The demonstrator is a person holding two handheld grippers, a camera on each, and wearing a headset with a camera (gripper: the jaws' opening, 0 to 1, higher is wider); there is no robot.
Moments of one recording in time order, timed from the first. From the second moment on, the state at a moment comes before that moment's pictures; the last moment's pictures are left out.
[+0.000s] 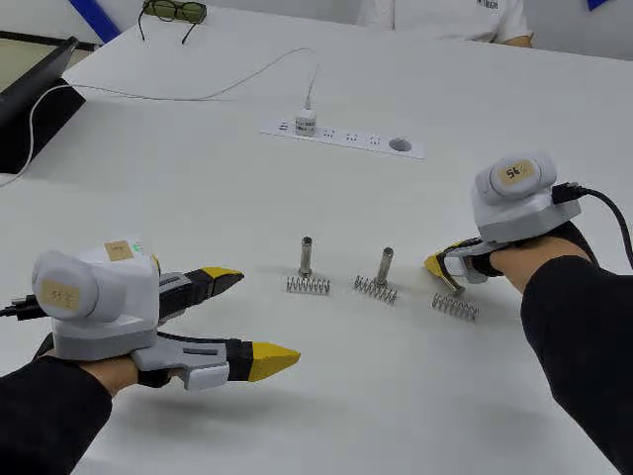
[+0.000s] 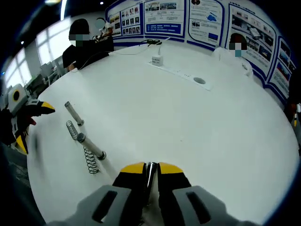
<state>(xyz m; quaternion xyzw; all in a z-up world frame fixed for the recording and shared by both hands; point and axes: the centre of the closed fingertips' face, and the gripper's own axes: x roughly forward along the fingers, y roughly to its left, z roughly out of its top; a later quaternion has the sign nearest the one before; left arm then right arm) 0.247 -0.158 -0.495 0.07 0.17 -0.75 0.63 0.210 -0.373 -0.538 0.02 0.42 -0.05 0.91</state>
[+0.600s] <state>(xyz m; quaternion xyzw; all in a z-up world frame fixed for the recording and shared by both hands) 0.248 -0.160 -0.495 0.07 0.17 -0.75 0.63 0.210 -0.371 -0.540 0.01 0.43 -0.05 0.90</state>
